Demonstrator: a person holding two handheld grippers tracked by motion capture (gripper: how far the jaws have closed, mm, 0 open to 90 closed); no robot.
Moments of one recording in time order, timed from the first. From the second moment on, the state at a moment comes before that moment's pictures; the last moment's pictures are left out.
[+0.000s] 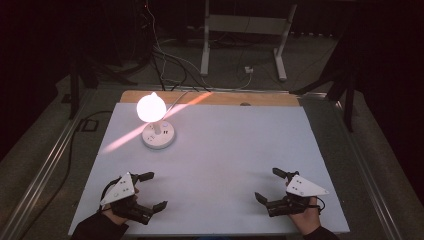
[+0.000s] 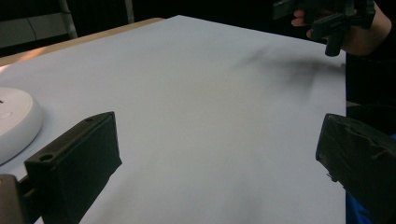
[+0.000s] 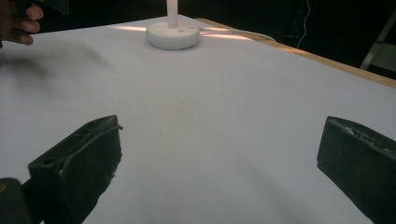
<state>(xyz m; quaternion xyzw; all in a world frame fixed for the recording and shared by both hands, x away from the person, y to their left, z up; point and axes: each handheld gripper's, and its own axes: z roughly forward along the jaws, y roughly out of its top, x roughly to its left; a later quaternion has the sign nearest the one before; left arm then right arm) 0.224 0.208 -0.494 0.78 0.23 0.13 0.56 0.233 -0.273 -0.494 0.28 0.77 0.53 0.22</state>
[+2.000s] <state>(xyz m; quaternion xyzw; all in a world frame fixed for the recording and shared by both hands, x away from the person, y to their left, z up) 0.244 0.197 -0.451 0.75 0.25 0.19 0.59 0.233 -0.264 -0.489 0.26 0.77 0.54 0.21</state>
